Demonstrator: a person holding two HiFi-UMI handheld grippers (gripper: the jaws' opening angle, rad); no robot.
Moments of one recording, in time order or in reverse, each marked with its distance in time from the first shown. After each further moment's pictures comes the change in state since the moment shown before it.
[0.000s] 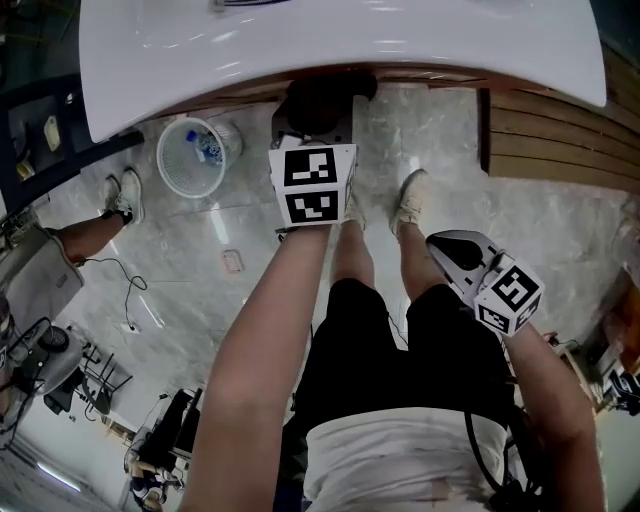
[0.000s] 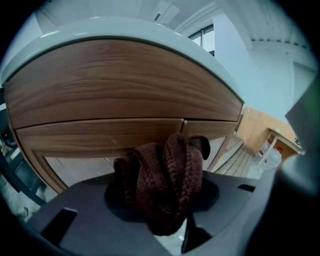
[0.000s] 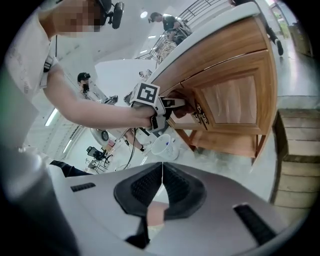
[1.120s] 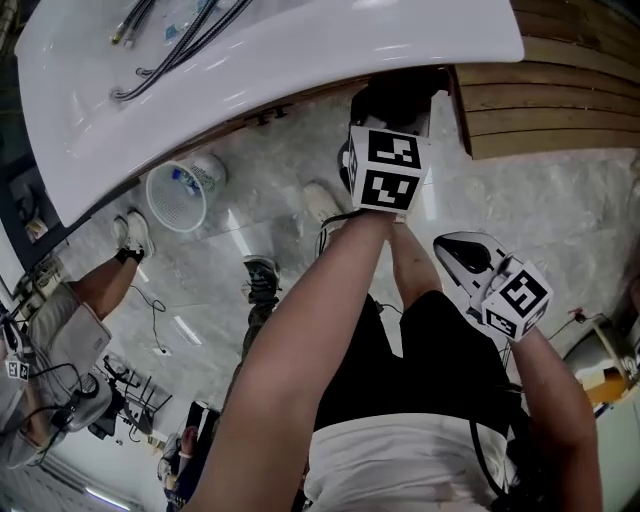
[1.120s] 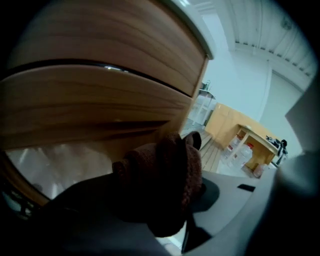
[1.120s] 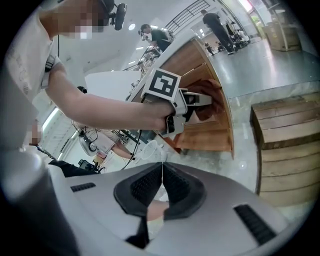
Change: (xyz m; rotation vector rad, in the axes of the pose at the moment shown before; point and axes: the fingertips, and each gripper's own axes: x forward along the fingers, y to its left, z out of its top) left arm 0.111 -0.245 0.003 0.092 0.090 -0.330; right arm -0.084 -0.075 -0.036 0.109 -0.110 -0.094
